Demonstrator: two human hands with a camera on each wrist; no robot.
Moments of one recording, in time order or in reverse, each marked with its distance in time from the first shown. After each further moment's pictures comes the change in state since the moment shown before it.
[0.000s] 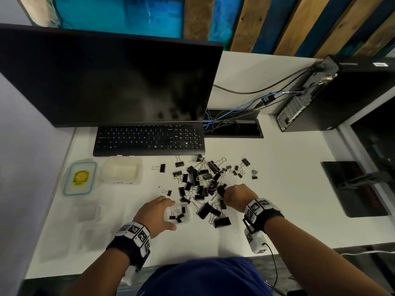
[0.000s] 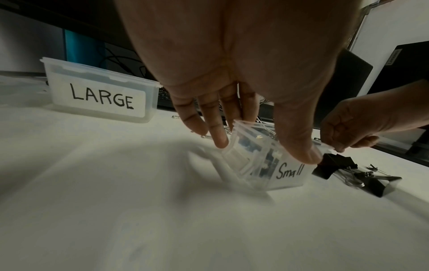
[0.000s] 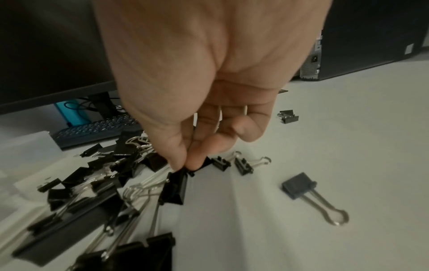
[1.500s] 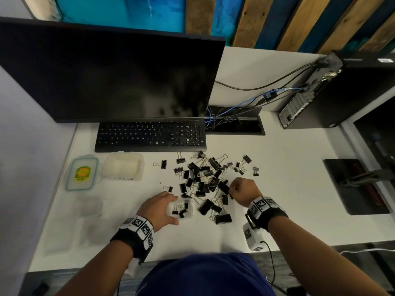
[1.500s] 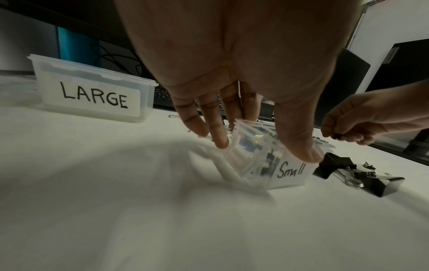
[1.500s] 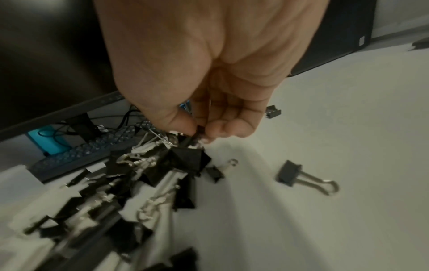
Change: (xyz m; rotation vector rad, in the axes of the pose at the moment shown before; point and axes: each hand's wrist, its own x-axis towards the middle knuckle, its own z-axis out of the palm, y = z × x) left_hand -0.002 0.010 -0.006 -0.017 -0.012 0.012; right_hand -0.005 0.003 -0.005 0.221 0.148 0.200
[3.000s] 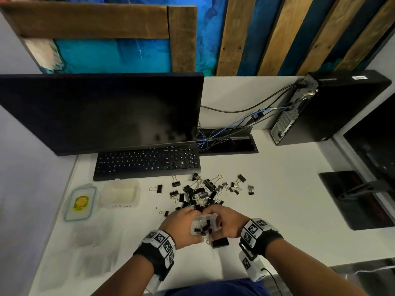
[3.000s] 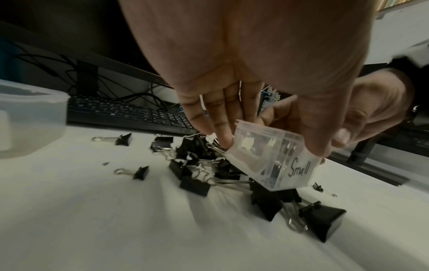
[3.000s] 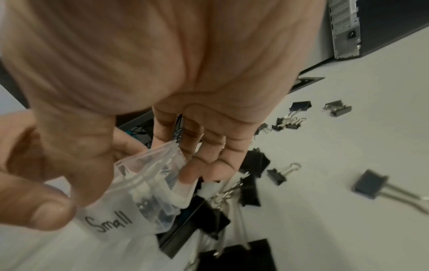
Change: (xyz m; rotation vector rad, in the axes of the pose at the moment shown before) left_hand 0.016 0.087 -0.008 0.156 0.012 0.248; right_hand -0.033 -0.030 -0.013 0.277 -0.427 -0.367
